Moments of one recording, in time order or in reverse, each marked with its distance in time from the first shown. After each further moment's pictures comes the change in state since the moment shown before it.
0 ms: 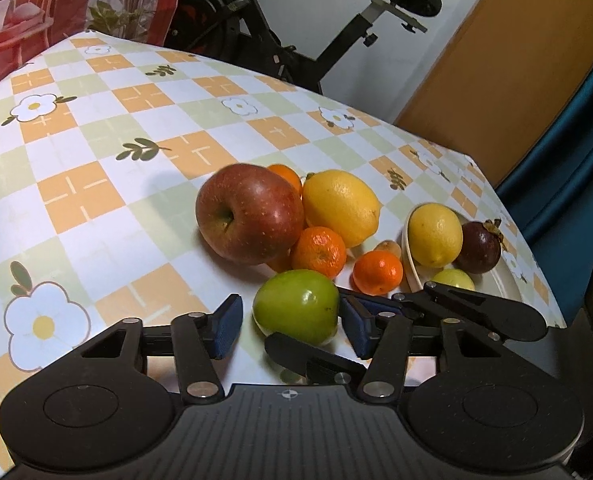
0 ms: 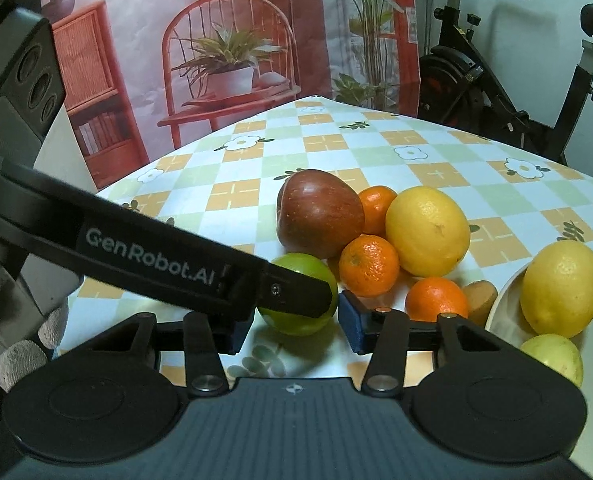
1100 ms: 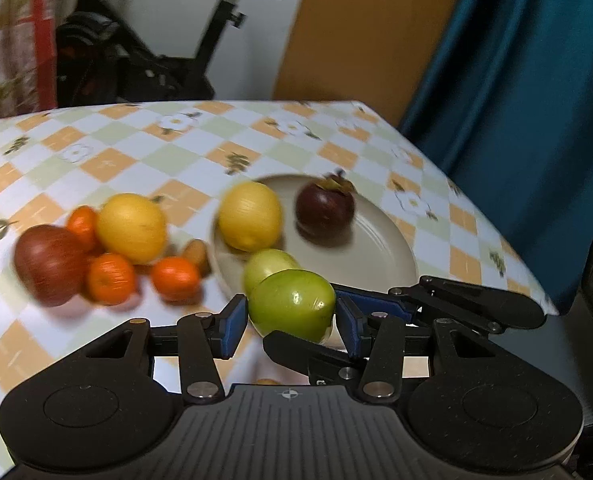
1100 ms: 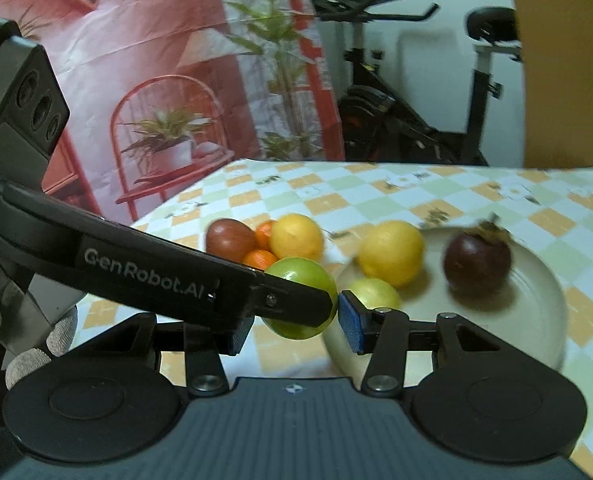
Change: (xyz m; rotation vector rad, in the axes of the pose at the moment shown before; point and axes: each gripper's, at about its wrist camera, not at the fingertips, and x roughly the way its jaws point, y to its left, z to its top) left arm 0.005 -0.140 -0.006 0.329 0.058 -0.106; right arm -0.125 -0.037 -0.039 0.209 -0.171 -0.130
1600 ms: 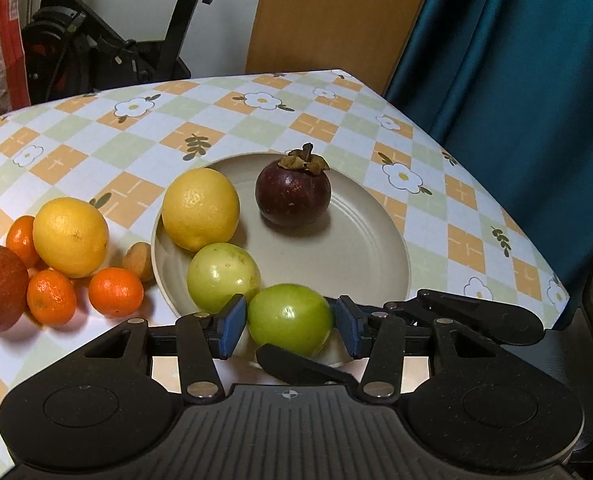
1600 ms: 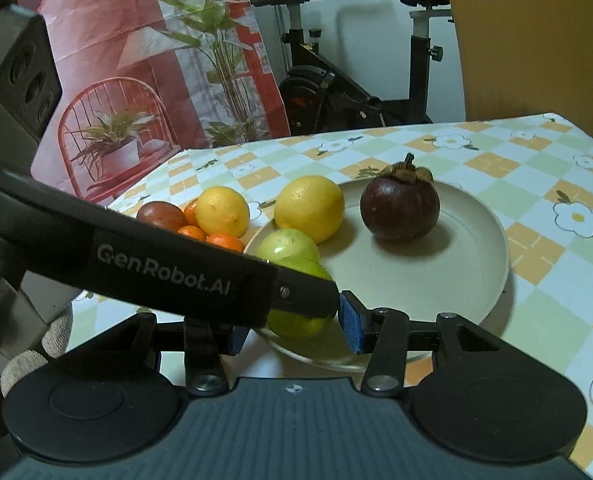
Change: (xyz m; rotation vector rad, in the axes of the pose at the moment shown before) left arm 0.041 -0.017 0.007 0.055 0.067 -0.011; right arm -0.006 -0.038 -0.021 0.121 0.037 -0.097
